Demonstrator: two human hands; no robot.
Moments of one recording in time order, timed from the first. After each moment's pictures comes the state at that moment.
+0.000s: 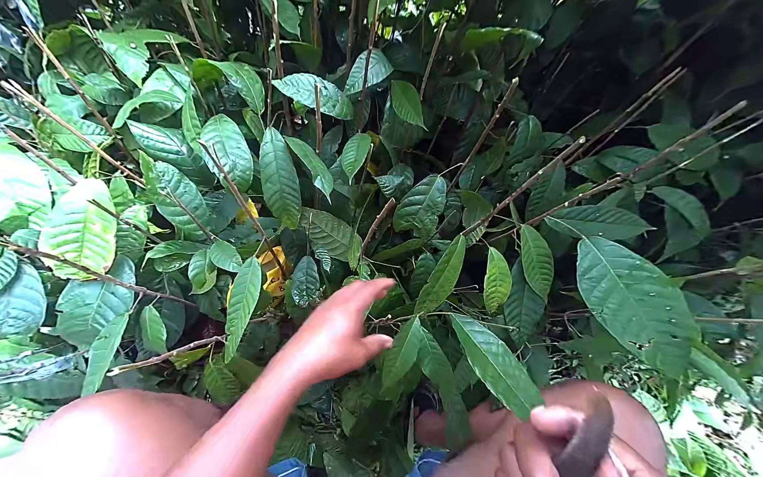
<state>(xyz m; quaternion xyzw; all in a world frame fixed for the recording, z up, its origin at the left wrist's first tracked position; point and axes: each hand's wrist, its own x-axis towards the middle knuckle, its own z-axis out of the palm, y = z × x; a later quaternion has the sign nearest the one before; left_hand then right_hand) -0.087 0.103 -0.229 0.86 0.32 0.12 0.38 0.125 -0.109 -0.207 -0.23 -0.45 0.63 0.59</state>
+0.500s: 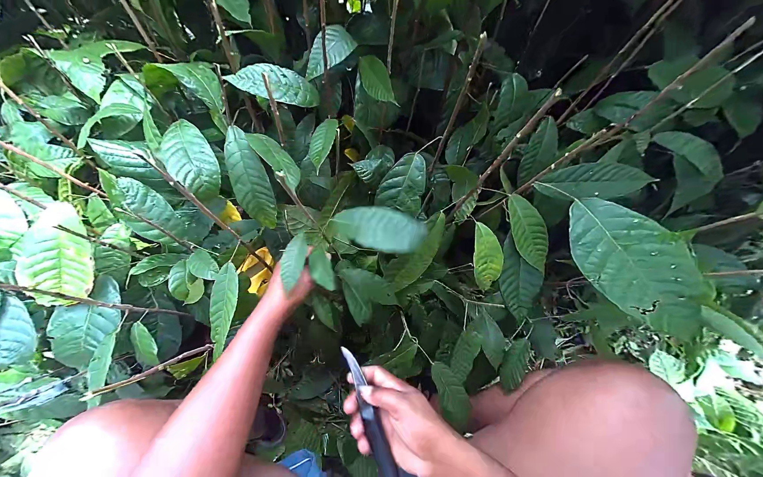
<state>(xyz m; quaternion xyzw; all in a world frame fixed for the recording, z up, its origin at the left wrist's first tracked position) -0.089 0.191 -0.301 0.66 0.47 0.28 0.52 0.043 -0.051 -0.300 -0.43 -0.15 0.77 0.45</state>
